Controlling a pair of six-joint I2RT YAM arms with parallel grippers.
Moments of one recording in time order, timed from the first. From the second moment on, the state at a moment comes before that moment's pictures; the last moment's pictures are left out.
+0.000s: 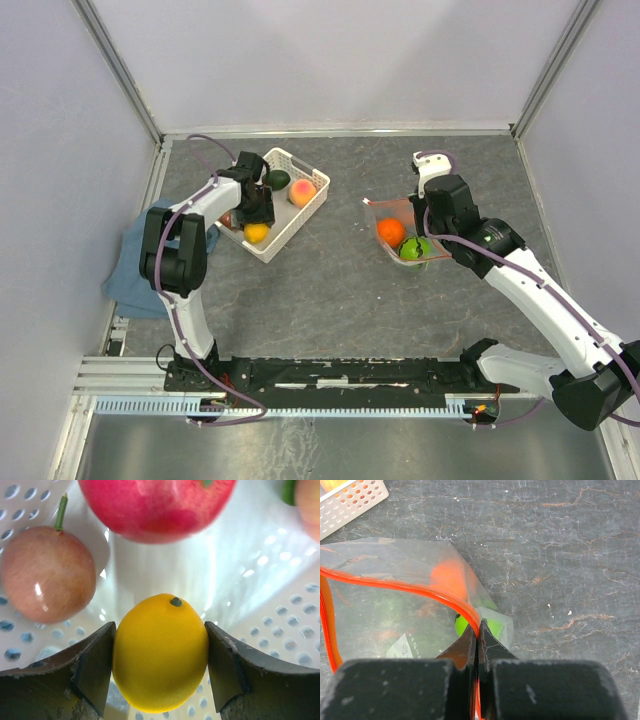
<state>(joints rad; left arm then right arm) -0.23 1.88 1.37 -0.66 -0.11 -0.33 0.57 1.11 1.14 -0.64 0.36 0.11</state>
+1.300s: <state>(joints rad) -0.89 1.15 0.98 0.15 0.04 -0.15 0.57 1.15 1.17 -0.65 0.19 0.11</state>
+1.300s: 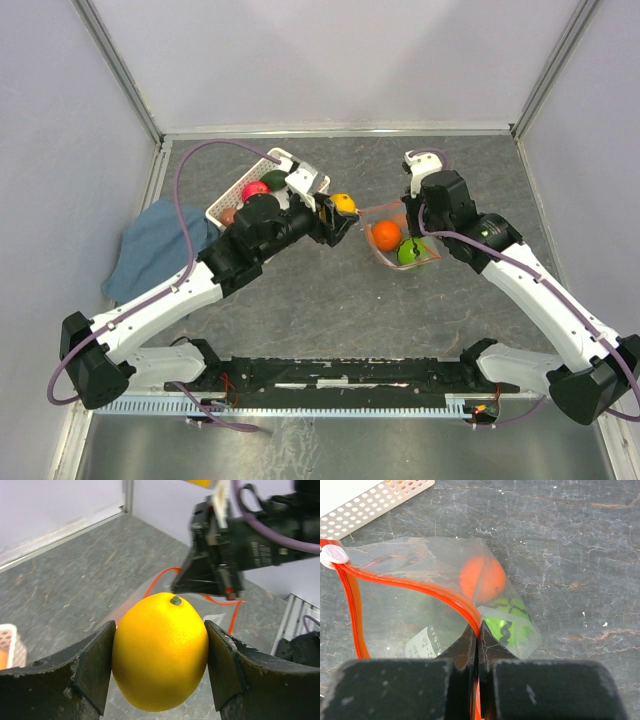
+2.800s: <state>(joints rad) -1.00 1.59 0.86 0.65 -0.13 0.28 0.57 1.14 1.17 -0.65 0.02 0.17</state>
